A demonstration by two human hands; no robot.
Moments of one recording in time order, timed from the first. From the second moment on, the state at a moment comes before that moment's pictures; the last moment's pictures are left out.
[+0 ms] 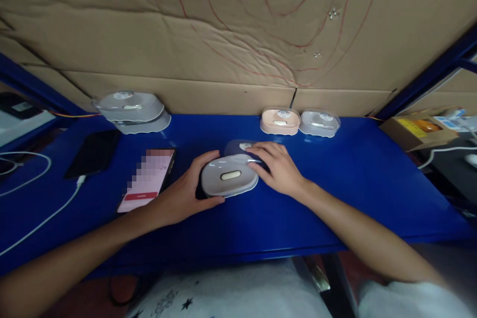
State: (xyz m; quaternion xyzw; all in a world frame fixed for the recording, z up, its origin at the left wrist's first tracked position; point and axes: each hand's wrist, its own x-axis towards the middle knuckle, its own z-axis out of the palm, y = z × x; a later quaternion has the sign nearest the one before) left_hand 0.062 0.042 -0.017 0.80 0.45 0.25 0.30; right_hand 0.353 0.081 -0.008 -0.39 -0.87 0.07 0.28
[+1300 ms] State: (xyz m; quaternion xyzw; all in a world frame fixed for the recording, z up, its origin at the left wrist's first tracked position) left_hand 0.061 0.042 -0.008 0.77 0.40 0.30 0.40; right_hand 0.347 0.059 -0.004 -0.21 -0.93 0.15 0.26
